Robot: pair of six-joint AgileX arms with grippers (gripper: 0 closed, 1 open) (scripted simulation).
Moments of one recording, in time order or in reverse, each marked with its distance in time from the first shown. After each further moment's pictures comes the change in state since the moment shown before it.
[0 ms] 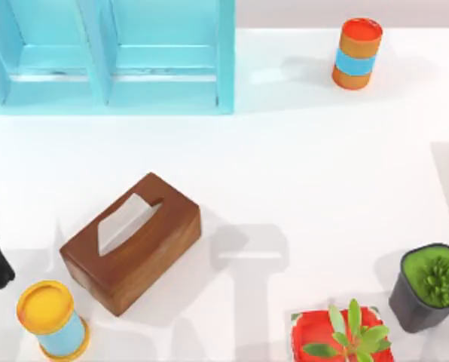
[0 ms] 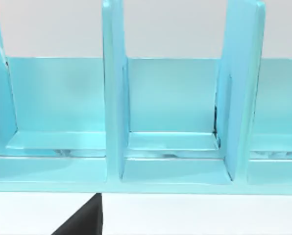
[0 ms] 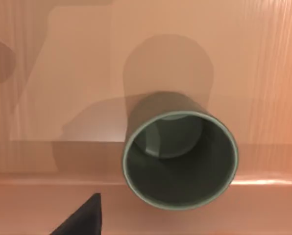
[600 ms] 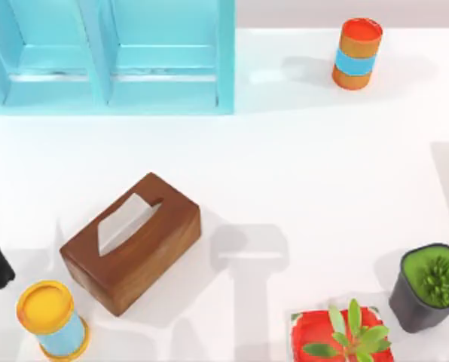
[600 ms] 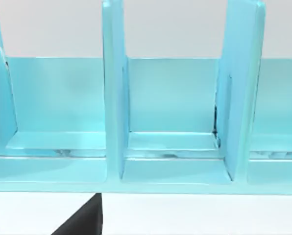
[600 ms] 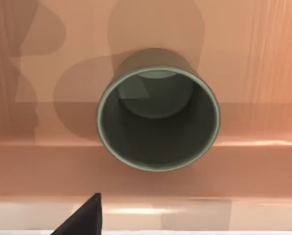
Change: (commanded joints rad) left arm 0.000 0.000 0.000 0.000 0.000 0.000; right arm -0.074 0.106 0.089 -0.103 0.009 -0.037
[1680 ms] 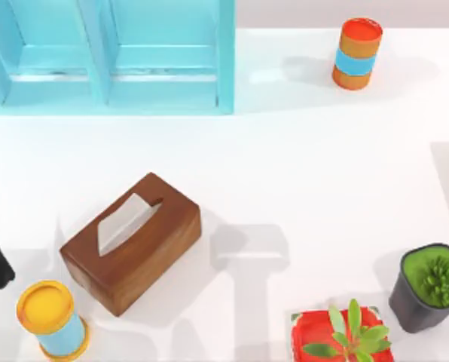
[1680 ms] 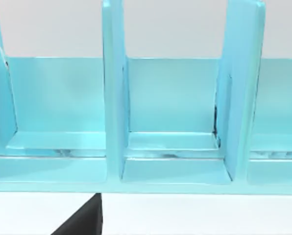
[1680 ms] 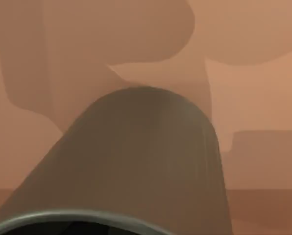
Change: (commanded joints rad) left arm 0.000 0.000 0.000 0.000 0.000 0.000; right arm 0.001 0.104 -0.303 0.405 0.001 0.005
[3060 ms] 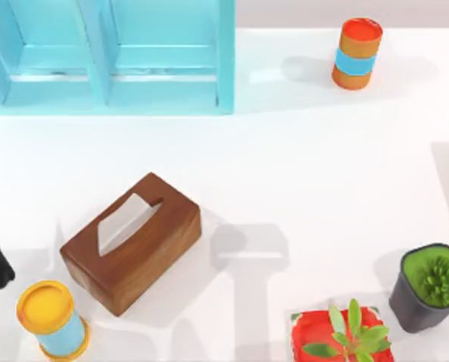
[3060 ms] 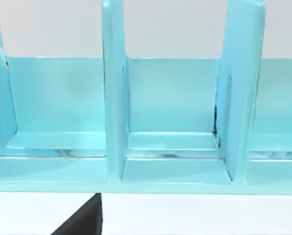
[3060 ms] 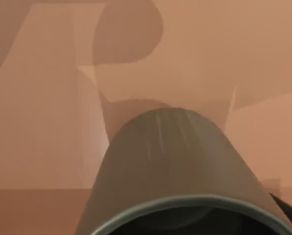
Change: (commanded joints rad) left arm 0.000 0.000 0.000 0.000 0.000 0.000; right arm 0.040 -0.039 0.023 -0.038 0.000 0.040
